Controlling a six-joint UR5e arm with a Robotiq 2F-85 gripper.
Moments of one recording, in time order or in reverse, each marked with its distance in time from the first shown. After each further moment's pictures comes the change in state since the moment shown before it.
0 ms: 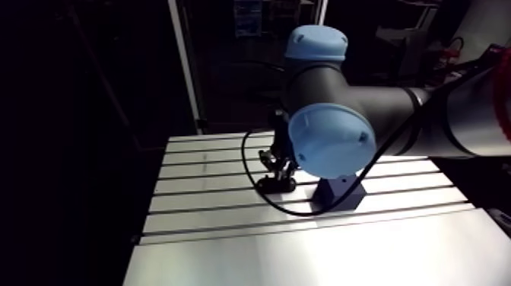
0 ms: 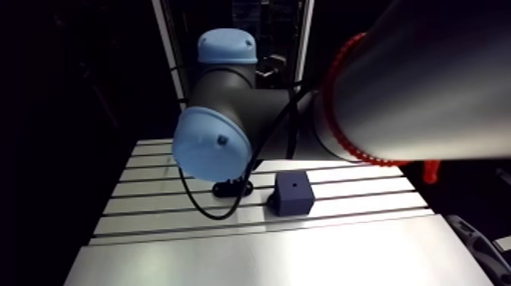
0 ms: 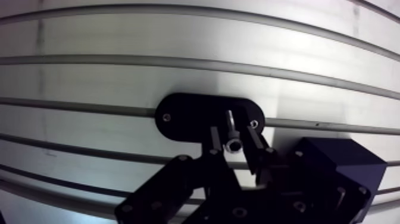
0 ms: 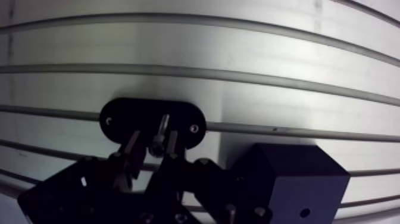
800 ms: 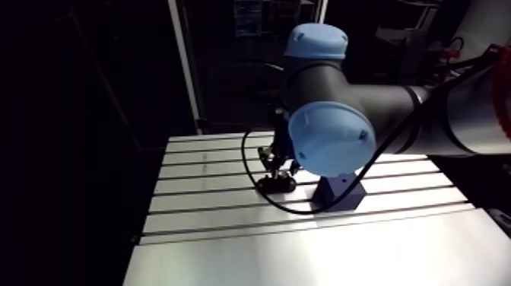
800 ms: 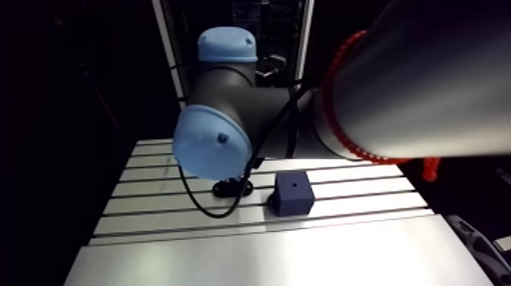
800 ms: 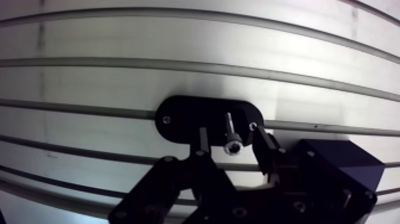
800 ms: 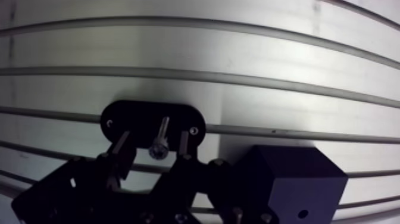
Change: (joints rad) arm 0.000 0.000 -0.005 0.000 0.001 0.000
